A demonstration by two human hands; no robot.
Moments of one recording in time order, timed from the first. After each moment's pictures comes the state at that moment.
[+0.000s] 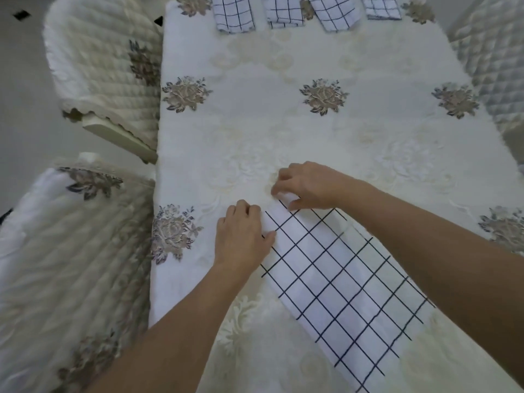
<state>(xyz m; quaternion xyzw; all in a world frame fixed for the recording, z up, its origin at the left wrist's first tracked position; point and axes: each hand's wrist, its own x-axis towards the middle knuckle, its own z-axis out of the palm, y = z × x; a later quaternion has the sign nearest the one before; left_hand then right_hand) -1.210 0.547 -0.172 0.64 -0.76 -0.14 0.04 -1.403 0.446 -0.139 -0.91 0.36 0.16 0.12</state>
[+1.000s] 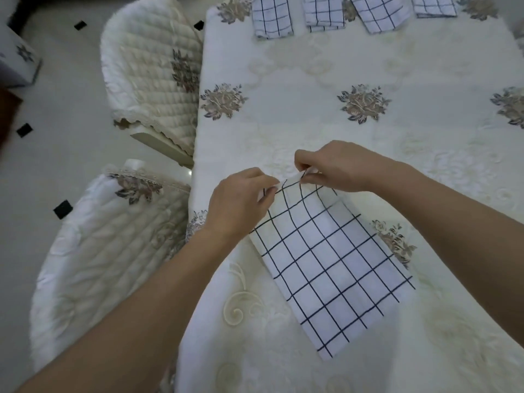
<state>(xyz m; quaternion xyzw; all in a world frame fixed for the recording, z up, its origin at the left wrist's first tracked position) -1.156 0.478 -0.120 0.56 -0.78 -0.14 0.25 -1.389 0.403 -0.104 -0.90 0.39 0.06 0.16</state>
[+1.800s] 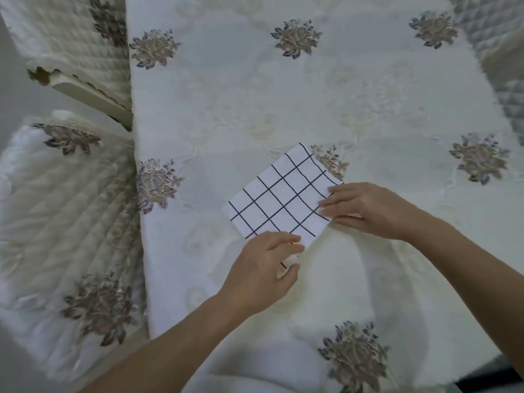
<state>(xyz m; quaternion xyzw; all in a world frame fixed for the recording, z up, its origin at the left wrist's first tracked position) -1.229 0.704 -0.160 0.42 -0.81 -0.34 0.21 -1.517 0.646 -0.143 -0.87 0.44 -0.06 0.22</state>
